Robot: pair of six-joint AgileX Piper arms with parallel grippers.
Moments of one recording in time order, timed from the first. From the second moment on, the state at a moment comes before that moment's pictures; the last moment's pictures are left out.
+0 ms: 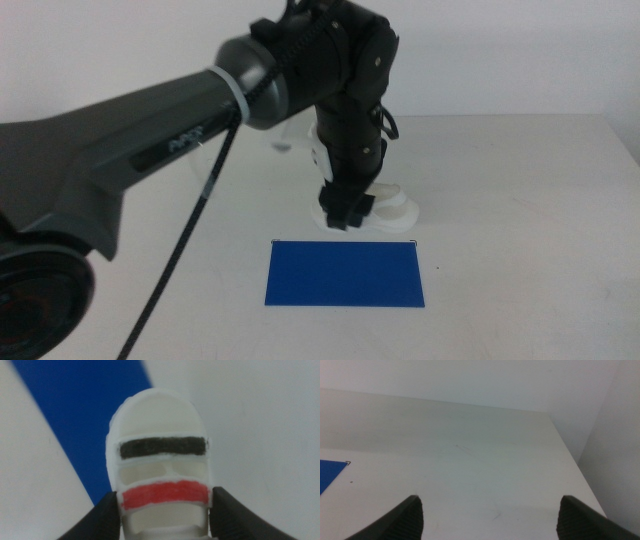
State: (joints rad) left arm -0.73 2.05 -1.90 0.06 1.21 -1.99; right arm -0.04 -0.01 0.03 -0.01 0.24 -0.06
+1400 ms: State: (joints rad) left arm -0.73 2.23 -1.92 0.10 1.22 -2.10; right arm -0.04 -0.01 0.03 -0.01 0.24 -0.06
